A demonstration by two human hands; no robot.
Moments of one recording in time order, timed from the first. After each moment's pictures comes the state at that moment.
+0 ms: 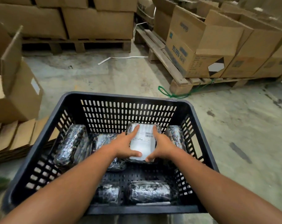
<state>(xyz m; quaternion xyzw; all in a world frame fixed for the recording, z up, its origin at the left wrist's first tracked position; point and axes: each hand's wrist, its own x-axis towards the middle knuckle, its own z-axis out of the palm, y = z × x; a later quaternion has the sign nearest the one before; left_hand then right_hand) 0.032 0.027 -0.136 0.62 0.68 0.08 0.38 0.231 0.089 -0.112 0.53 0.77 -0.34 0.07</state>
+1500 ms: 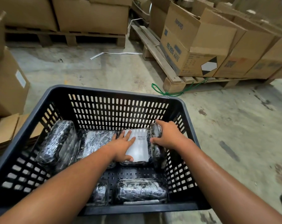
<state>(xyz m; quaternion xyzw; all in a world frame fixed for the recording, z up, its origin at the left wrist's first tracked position) 0.055 0.041 -0.183 0.75 0.61 -0.10 0.25 0.259 0.097 -0.047 0.58 0.76 -0.26 0.09</state>
